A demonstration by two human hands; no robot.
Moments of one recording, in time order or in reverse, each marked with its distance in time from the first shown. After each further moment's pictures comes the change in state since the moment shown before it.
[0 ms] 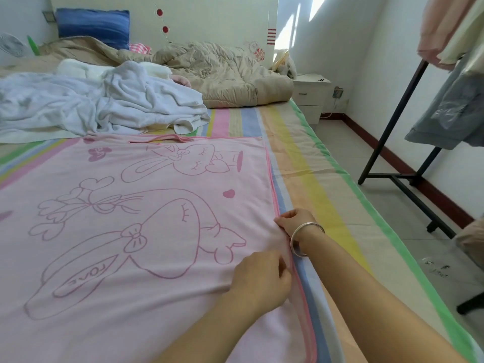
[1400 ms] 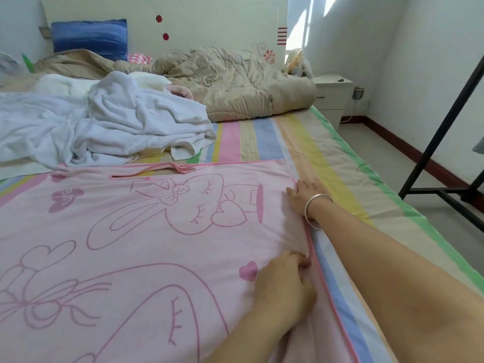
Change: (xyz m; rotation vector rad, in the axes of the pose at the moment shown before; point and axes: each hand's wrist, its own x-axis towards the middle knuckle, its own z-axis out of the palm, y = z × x) left_hand 0.195 -0.060 -0.016 -0.177 0.040 0.019; right_hand 0.266 -0.100 0.052 -0.790 0.055 -0.285
